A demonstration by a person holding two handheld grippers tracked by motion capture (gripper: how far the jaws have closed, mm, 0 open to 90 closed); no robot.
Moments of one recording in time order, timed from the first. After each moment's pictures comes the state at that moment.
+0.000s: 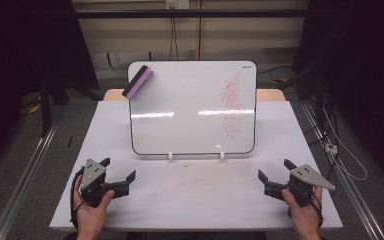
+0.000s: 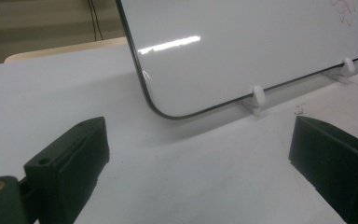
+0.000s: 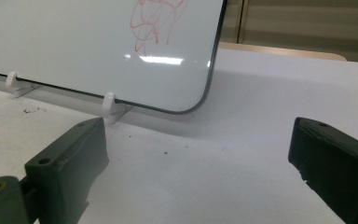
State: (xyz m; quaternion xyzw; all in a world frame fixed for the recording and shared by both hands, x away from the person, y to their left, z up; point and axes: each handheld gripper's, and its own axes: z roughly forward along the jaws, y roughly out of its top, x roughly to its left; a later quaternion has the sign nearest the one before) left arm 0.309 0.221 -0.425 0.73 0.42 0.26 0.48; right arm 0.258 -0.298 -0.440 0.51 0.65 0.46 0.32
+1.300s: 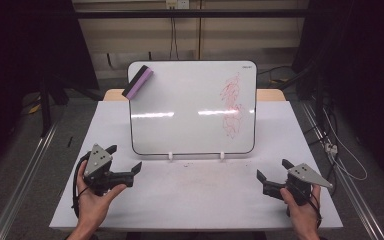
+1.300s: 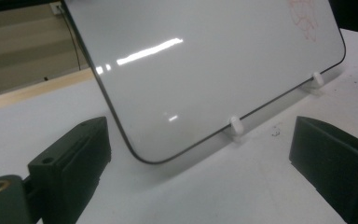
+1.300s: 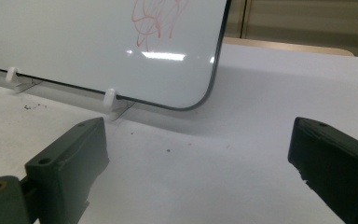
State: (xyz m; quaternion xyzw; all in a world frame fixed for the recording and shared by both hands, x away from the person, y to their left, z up) left arm 0.326 0.200 -0.381 0.77 0.35 0.25 0.48; right arm 0.262 -0.296 -0.443 0.51 0.66 0.46 0.31
